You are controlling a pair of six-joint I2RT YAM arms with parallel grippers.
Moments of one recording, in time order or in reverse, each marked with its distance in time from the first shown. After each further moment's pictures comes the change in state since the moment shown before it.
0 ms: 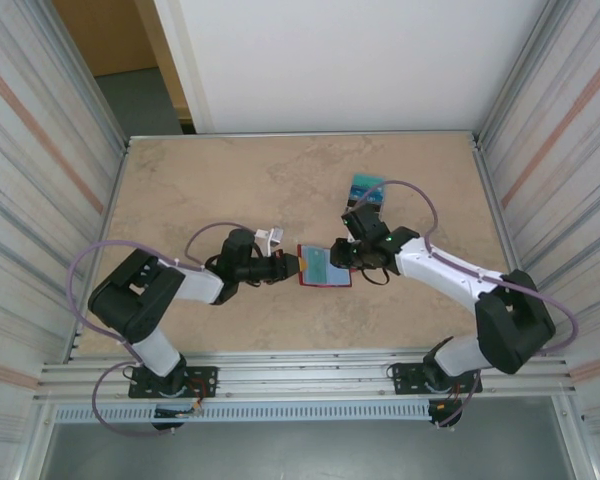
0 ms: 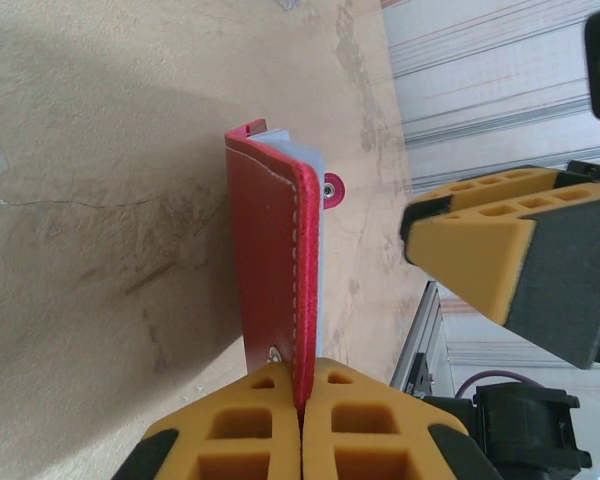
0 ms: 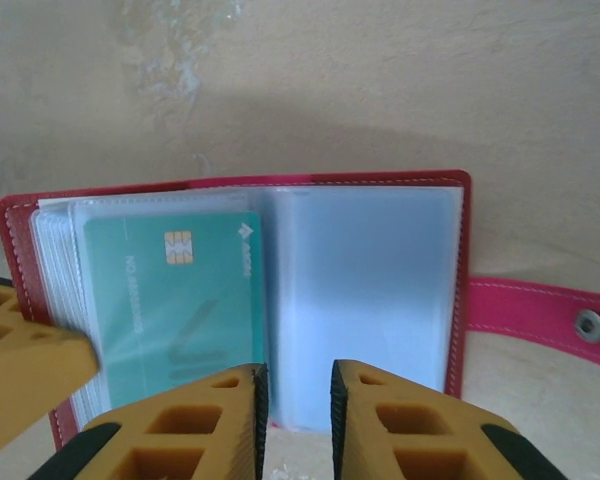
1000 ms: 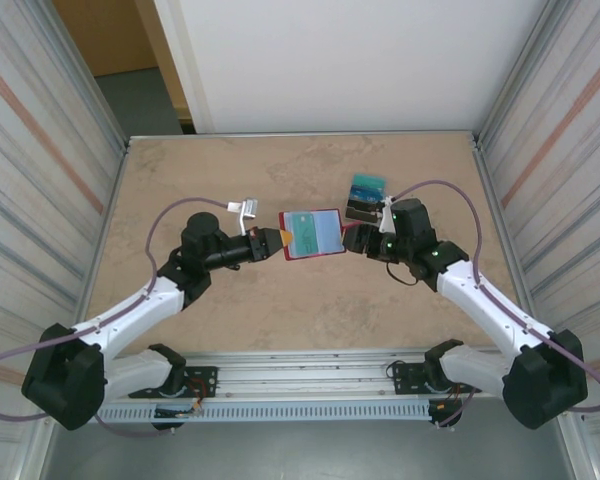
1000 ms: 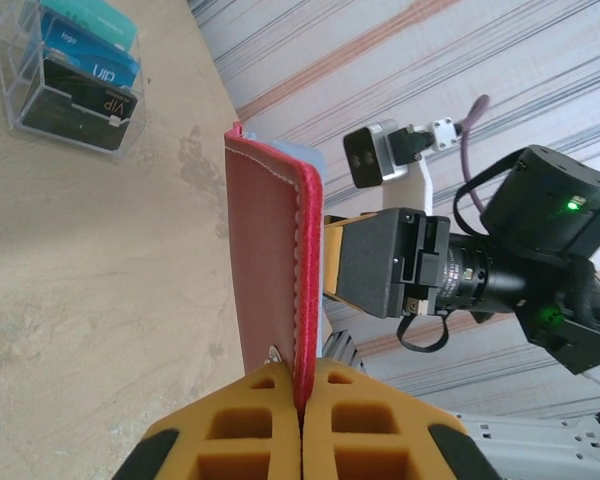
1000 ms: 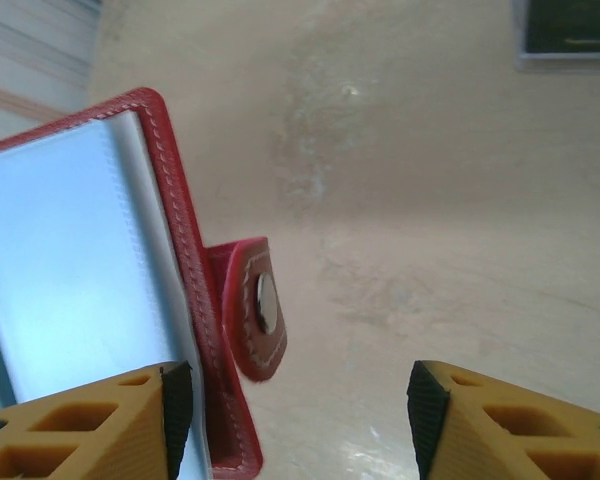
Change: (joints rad) left arm 0.054 -0.525 0.080 -0.355 -0.013 0.011; right arm -0.195 -0.339 -0.142 0.117 -0.220 0.020
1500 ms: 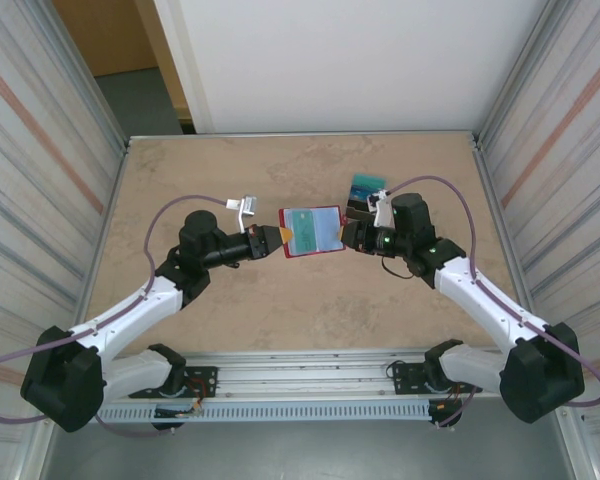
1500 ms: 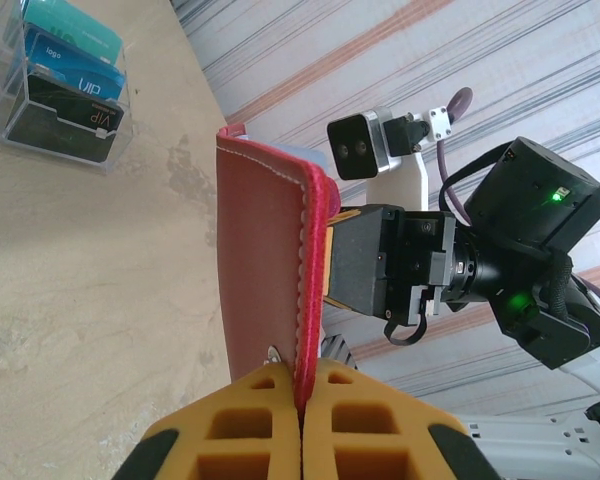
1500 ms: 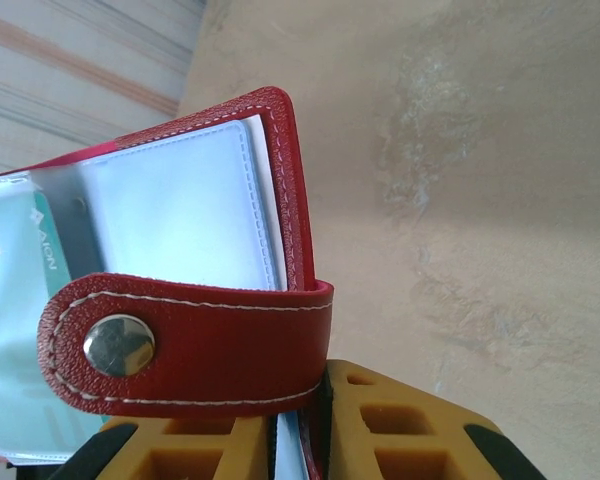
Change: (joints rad) left arm 0.002 -0.020 0.020 -0.004 0.008 -0.003; right arm -0.012 0.038 0.002 0.156 -0.193 0.016
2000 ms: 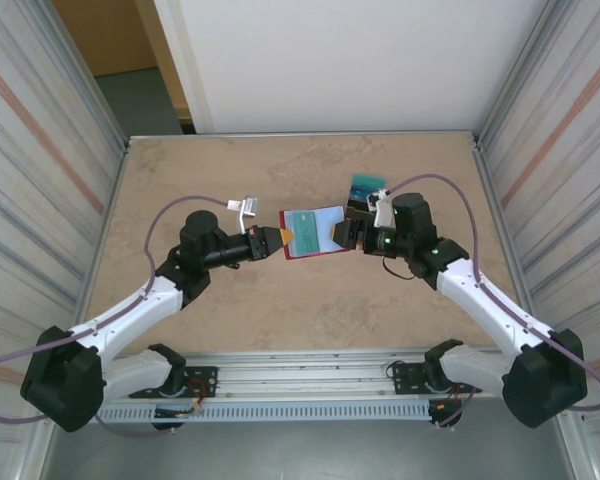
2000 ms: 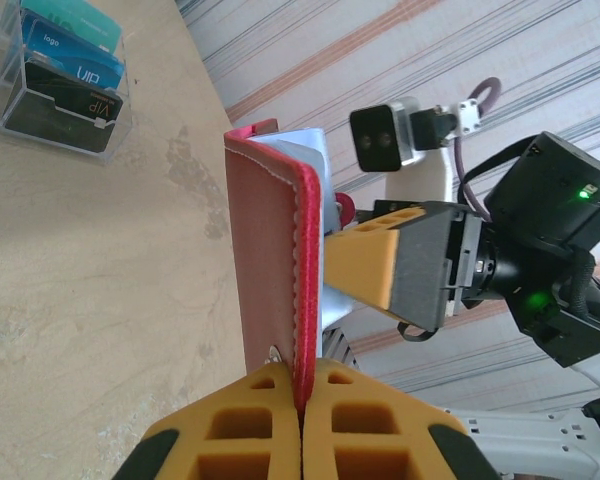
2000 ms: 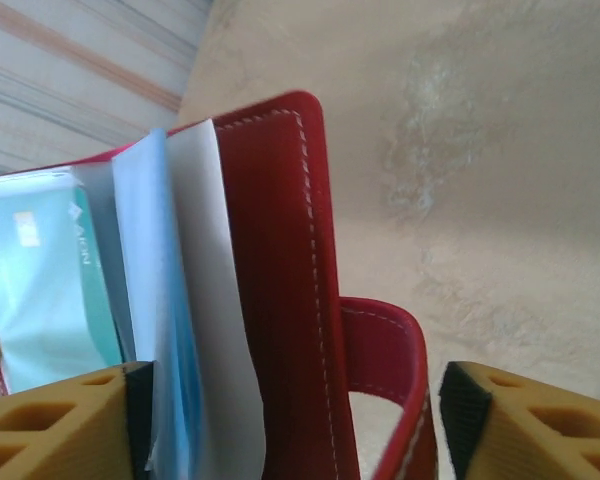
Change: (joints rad) left arm -0.002 0.000 0.003 -0.018 0.008 0.001; right arm 0.014 -0.015 0.023 -0.044 0.013 -0.032
